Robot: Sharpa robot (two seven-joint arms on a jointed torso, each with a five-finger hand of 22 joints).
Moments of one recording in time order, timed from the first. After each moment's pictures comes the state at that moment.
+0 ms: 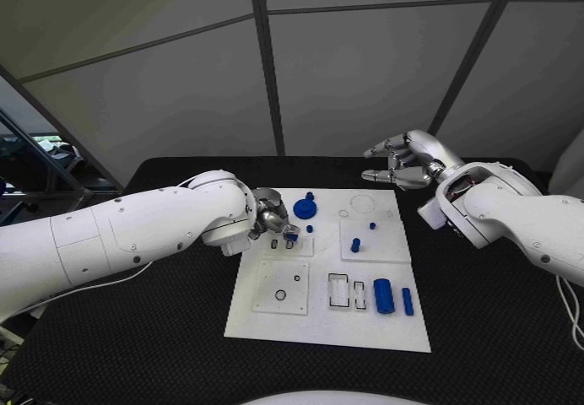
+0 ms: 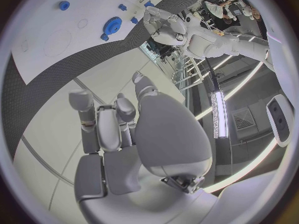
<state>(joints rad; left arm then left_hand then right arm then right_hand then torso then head) 1.25 -0.71 -0.02 1.48 -0.95 0.03 -0.58 1.23 -0.12 0.58 0.24 0.11 0.87 0.06 0.66 0.60 1.29 -0.02 1.19 1.07 1.47 -0.07 1.48 1.31 0.06 1.35 0.04 1.35 1.20 1.20 -0.82 0.09 1.48 -1.05 -0.41 0.02 1.44 -0.09 0.03 0.16 0.30 0.83 0.17 0.17 0.07 1.29 0.08 1.12 1.13 1.47 0.01 1.33 1.23 0.12 1.16 0.11 1.16 0.94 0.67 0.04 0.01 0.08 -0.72</state>
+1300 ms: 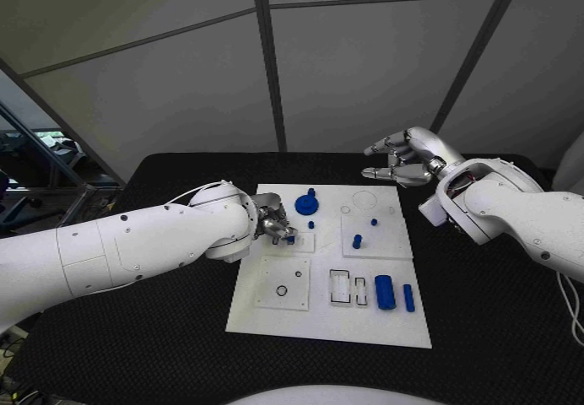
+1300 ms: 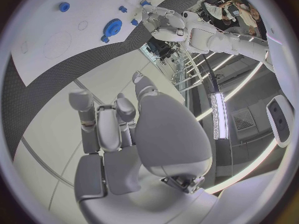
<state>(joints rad) 1.19 -0.72 -0.02 1.51 -1.14 -0.06 -0.58 1.21 -0.12 0.60 0.22 0.11 0.87 0.06 0.67 0.61 1.29 -0.02 1.18 1.06 1.47 -0.07 1.48 1.31 0.09 1.35 0.04 1.35 1.20 1.20 -0.81 0.09 1.47 -1.06 -0.40 0.01 1.44 -0.09 0.03 0.16 0.30 0.83 0.17 0.17 0.07 1.29 0.08 1.12 1.13 1.47 0.01 1.33 1.23 0.12 1.16 0.11 1.16 0.94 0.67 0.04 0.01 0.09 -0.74</state>
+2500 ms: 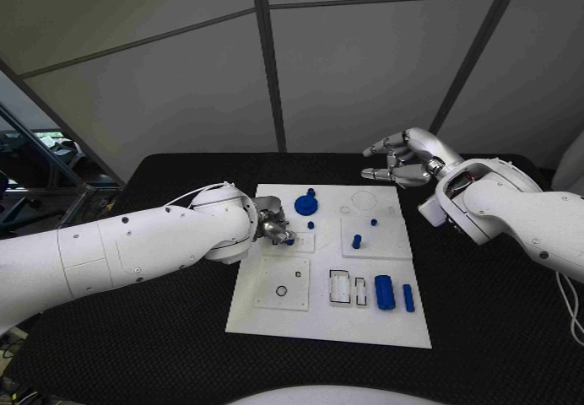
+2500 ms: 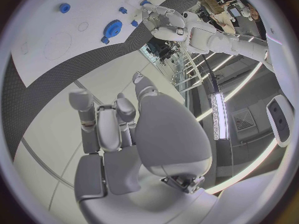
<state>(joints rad) 1.18 -0.72 -0.02 1.51 -1.17 -0.02 -0.59 1.13 -0.13 0.66 0.17 0.11 0.87 0.05 0.68 0.63 1.30 -0.01 1.17 1.04 1.47 -0.07 1.48 1.31 0.09 1.35 0.04 1.35 1.21 1.20 -0.80 0.09 1.47 -1.06 -0.39 0.01 1.43 -0.09 0.03 0.16 0.30 0.83 0.17 0.17 0.07 1.29 0.08 1.13 1.13 1.47 0.01 1.33 1.23 0.12 1.16 0.11 1.15 0.94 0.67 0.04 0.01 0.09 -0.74</state>
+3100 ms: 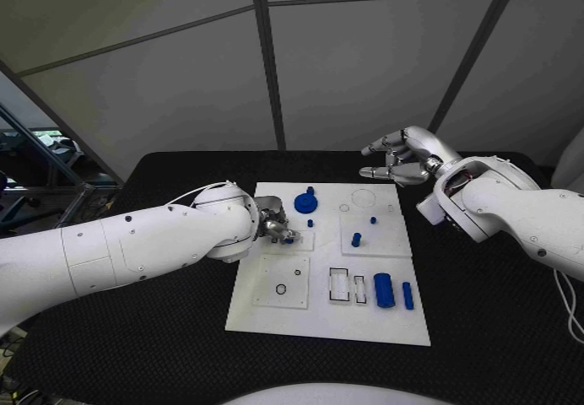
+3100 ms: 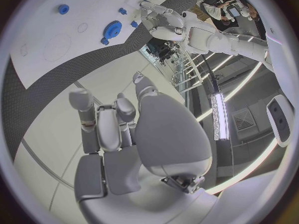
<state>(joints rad) 1.18 -0.70 -0.03 1.50 -1.17 -0.01 -0.59 0.97 -0.13 0.50 0.19 0.10 0.91 0.04 0.69 0.64 1.31 -0.03 1.19 1.07 1.46 -0.08 1.48 1.31 0.09 1.37 0.03 1.36 1.24 1.20 -0.80 0.09 1.47 -1.06 -0.38 0.01 1.43 -0.09 0.03 0.16 0.30 0.83 0.17 0.17 0.07 1.29 0.08 1.13 1.13 1.47 0.01 1.33 1.23 0.12 1.16 0.11 1.15 0.94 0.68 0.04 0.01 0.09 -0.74</state>
